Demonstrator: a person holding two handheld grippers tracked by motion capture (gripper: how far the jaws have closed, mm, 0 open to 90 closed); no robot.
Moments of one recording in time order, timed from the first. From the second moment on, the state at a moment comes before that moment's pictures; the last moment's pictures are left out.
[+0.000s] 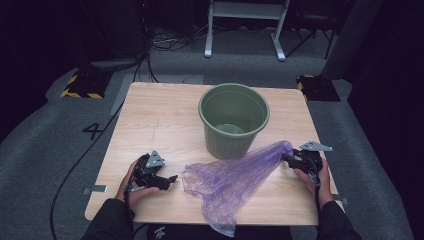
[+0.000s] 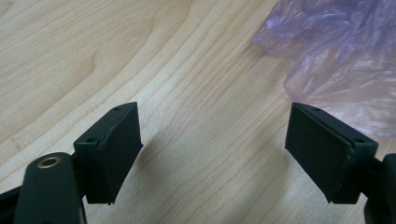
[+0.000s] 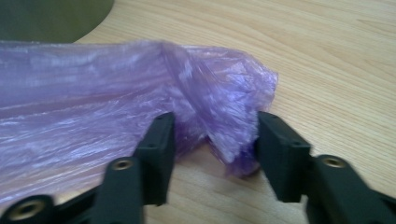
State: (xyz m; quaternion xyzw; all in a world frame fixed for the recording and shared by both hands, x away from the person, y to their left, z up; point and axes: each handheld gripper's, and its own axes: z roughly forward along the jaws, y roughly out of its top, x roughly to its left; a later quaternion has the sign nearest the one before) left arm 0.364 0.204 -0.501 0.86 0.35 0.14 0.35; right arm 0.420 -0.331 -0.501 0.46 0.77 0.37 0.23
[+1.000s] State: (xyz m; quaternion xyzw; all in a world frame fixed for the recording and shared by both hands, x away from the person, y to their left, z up) left arm 0.368 0.197 -0.504 0.85 0.35 0.14 0.35; right arm 0.402 -0.291 -0.473 0.40 0.78 0.42 0.24
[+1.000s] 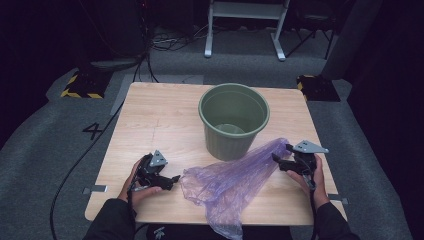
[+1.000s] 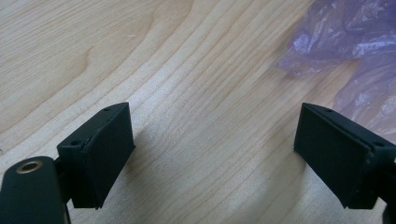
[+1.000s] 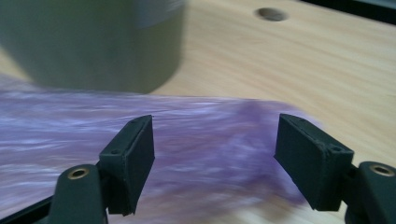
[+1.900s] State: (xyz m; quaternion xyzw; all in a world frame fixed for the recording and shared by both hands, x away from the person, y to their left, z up) left arm 0.370 0.191 -0.504 0.85 0.35 0.14 0.35; right arm 0.424 -0.279 -0.501 0.43 0.79 0.37 0.20
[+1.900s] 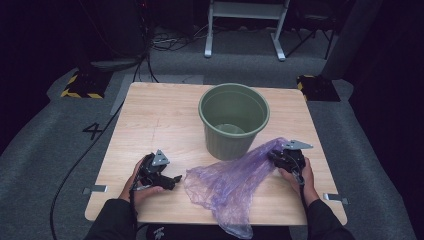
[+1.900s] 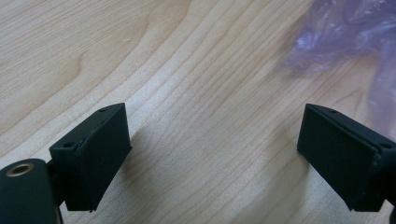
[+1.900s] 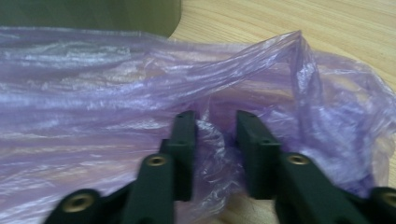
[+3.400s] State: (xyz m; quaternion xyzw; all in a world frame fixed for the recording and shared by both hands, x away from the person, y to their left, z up) left arm 0.371 0.190 -0.504 0.85 0.36 0.14 0.35; right arm 0.404 -0.294 -0.452 0.37 0.76 0.44 0.30
